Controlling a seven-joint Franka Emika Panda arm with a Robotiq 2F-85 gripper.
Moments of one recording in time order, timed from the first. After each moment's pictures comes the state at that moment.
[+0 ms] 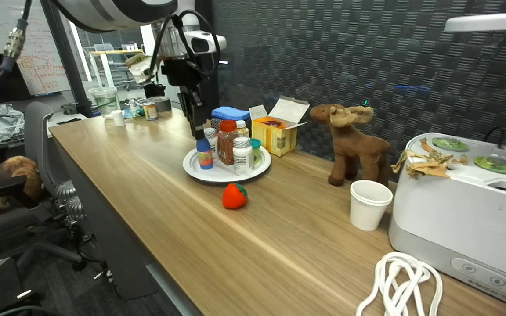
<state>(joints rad) 0.07 0.13 0.11 -2.06 -0.09 2.27 0.51</state>
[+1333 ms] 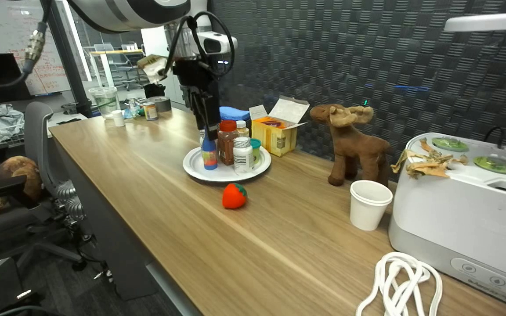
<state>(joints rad) 0.07 0.17 0.08 -2.00 -0.09 2.26 0.50</state>
